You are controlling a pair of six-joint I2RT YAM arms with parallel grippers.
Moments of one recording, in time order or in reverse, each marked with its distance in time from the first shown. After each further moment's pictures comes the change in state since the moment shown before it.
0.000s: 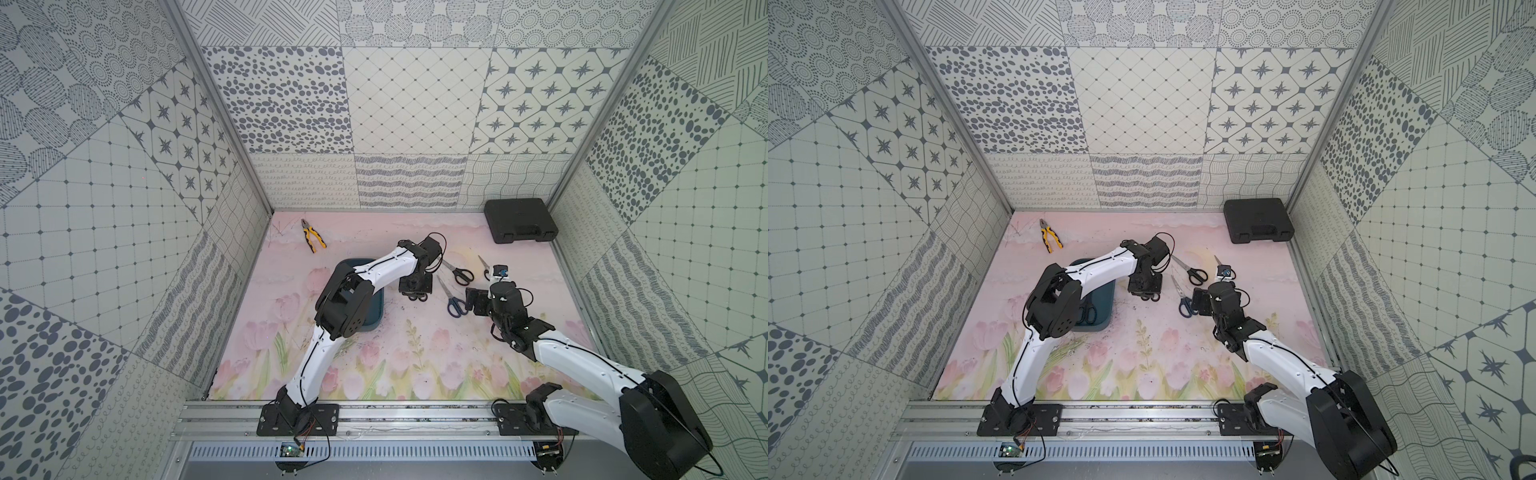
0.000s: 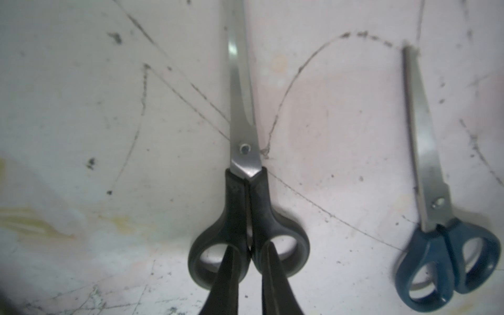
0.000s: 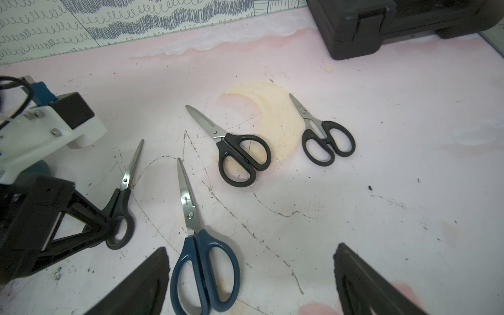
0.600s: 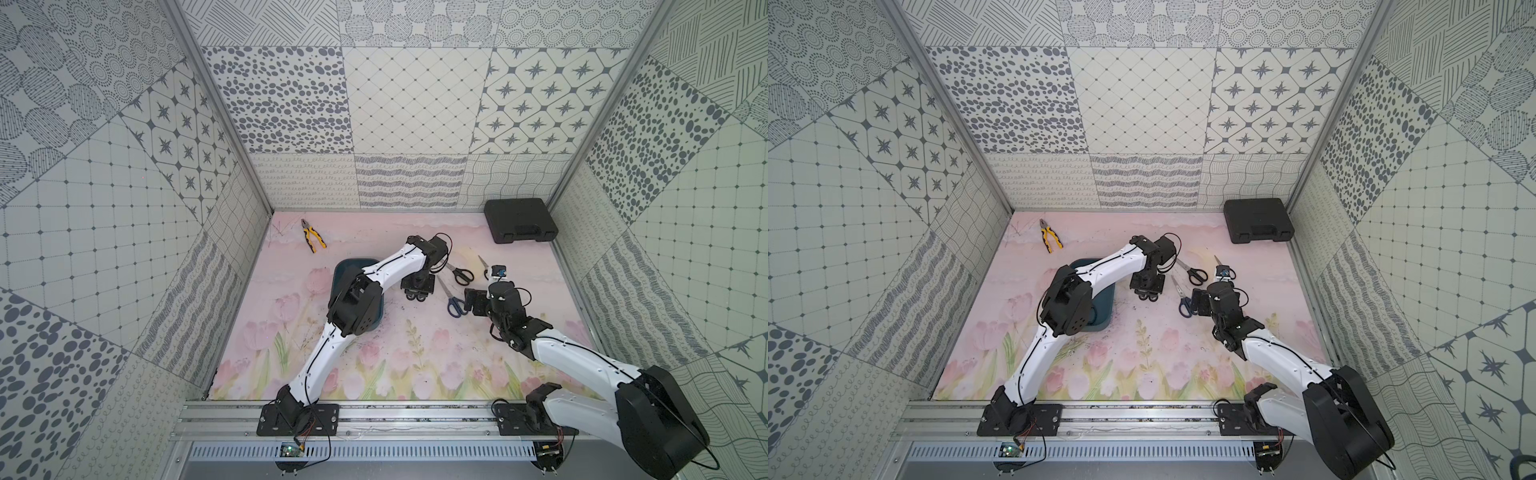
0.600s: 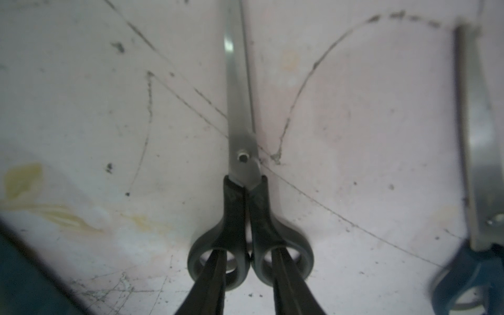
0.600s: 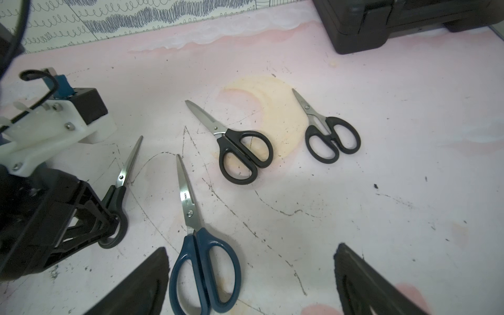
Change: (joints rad) left arm -0.019 0.141 0.237 -0.215 -0.069 0.034; right arm 0.000 0.020 0.000 0.008 -0.008 0.000
